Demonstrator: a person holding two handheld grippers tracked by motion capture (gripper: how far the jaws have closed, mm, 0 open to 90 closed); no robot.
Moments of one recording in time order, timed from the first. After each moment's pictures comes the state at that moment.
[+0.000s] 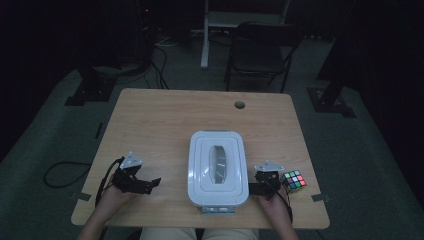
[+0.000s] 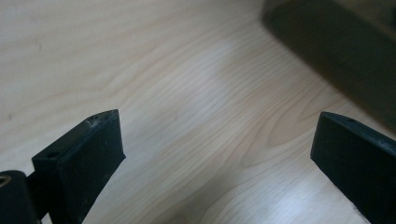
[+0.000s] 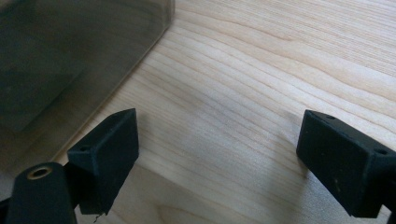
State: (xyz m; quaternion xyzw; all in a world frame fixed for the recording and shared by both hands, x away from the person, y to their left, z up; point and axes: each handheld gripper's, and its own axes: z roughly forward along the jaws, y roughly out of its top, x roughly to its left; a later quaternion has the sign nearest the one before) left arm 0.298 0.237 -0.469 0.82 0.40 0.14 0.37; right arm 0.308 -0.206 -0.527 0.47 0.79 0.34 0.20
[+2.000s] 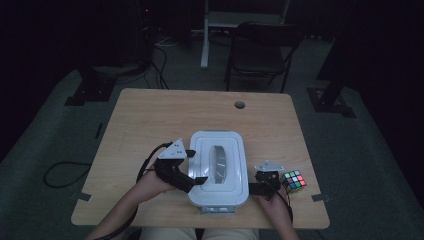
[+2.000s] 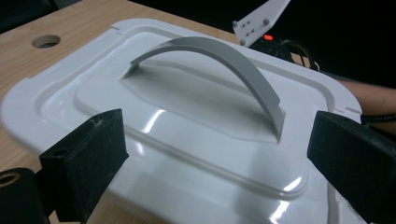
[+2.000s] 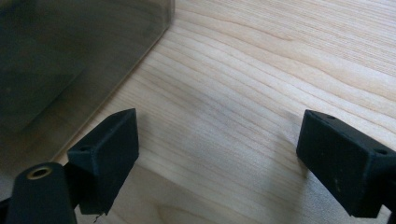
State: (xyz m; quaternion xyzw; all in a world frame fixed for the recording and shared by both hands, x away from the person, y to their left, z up) left arm 0.302 0.114 -0.393 0.85 0.19 0.06 0.48; right arm 0.308 -0.206 -0.527 0.47 0.79 0.34 0.20
